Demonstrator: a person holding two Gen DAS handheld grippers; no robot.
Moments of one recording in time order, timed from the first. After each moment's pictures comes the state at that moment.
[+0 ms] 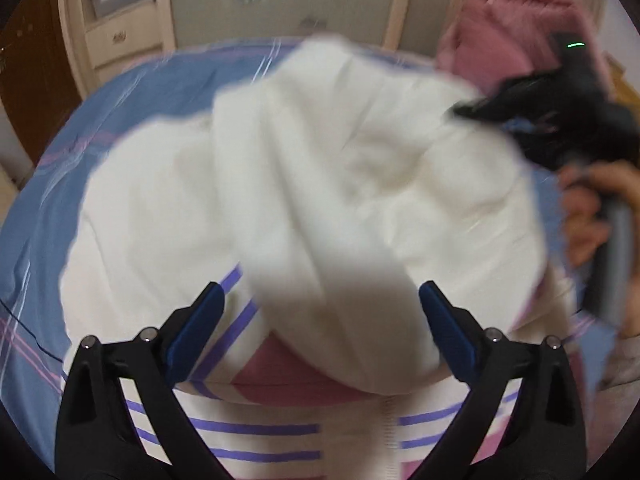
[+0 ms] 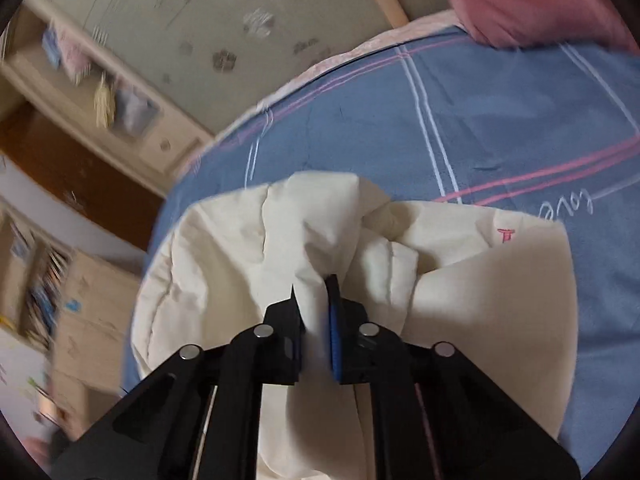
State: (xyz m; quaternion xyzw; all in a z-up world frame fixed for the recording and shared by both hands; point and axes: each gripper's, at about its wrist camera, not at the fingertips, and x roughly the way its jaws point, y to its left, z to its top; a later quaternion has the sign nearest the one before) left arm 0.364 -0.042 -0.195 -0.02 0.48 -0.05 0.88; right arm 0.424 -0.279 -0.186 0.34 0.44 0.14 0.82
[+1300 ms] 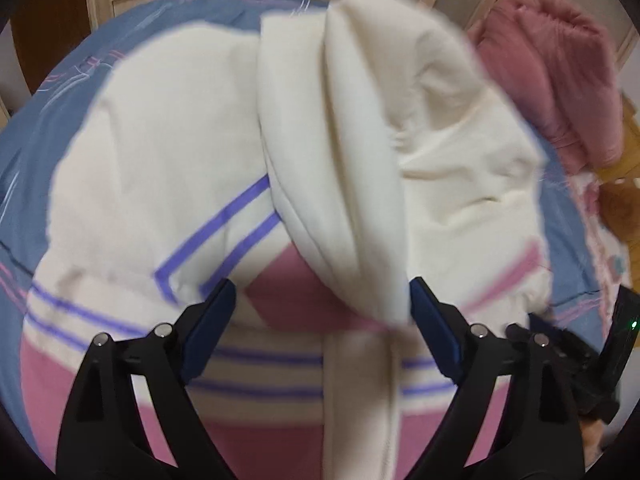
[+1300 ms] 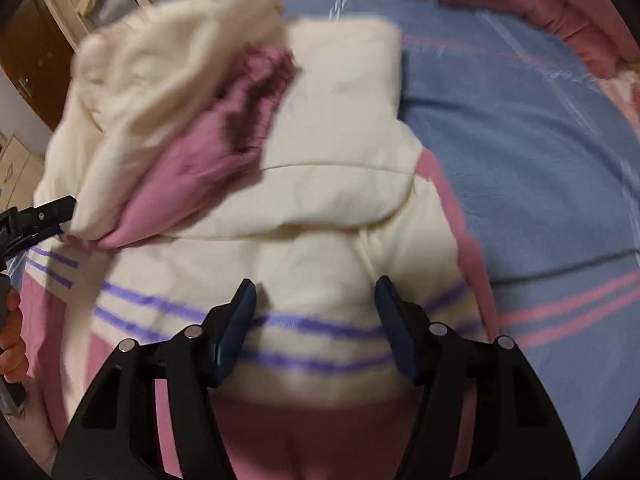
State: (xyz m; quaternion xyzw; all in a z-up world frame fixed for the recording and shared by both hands) left arm 0.321 -0.014 -0.203 -0.10 0.51 -0.05 0.85; right arm 0.180 -0.284 -0.230 0.11 0.50 0.08 0.86
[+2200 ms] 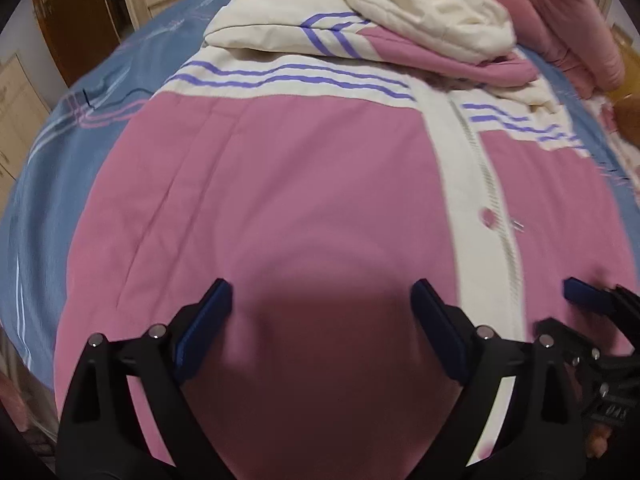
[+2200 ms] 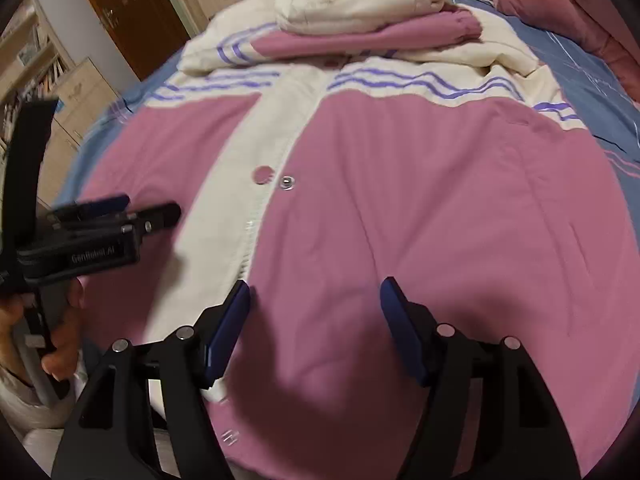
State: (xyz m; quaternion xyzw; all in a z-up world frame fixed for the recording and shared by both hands) left arm 0.109 0.026 -0.239 -0.02 0.53 -0.01 0.85; right arm 0.013 -0.164 -0.233 0.06 0.50 0.21 0.84
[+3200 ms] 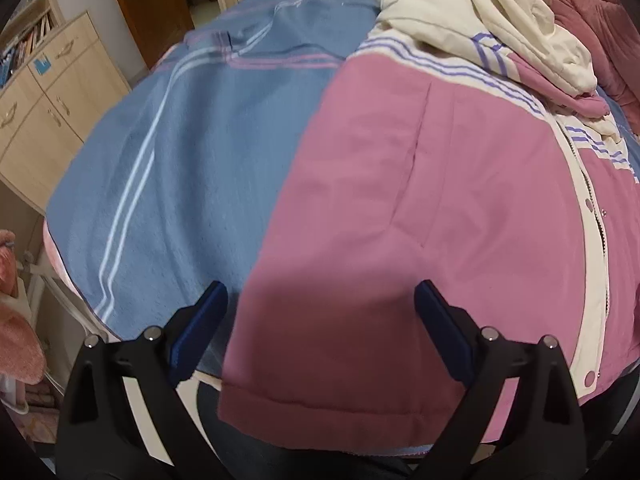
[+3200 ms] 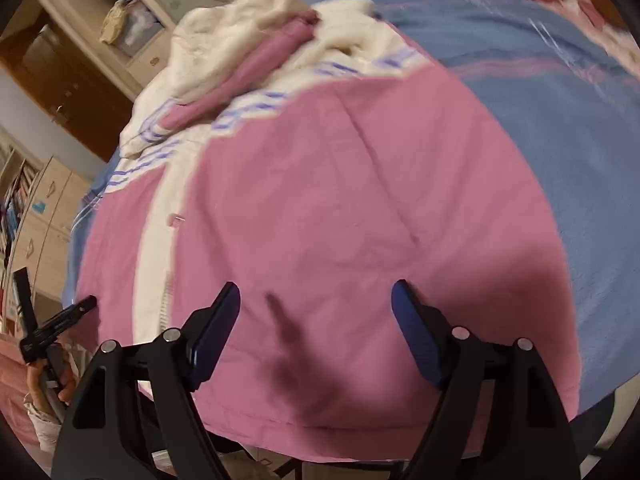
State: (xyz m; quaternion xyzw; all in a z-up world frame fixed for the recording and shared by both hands) left arm 0.056 0.143 -0.241 -0.03 0.53 0.11 0.84; right arm 0.014 -0.253 -0.232 0.17 0.49 0.11 0.85
